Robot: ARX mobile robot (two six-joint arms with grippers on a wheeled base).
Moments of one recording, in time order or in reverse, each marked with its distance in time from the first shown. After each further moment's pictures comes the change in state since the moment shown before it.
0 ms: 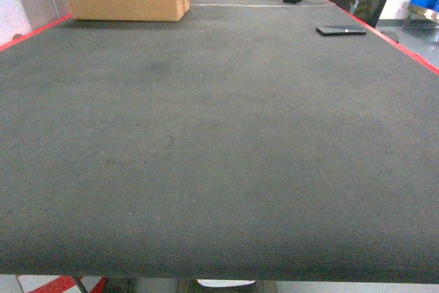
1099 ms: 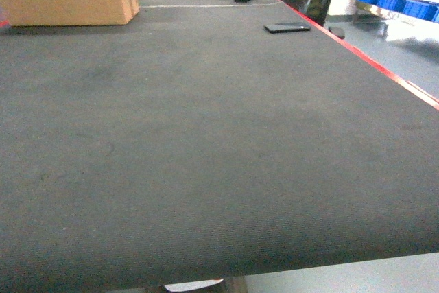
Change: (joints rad) left arm 0.000 0.000 0.000 0.000 0.000 0.000; right arm 0.000 0.000 0.000 -0.003 0.000 0.000
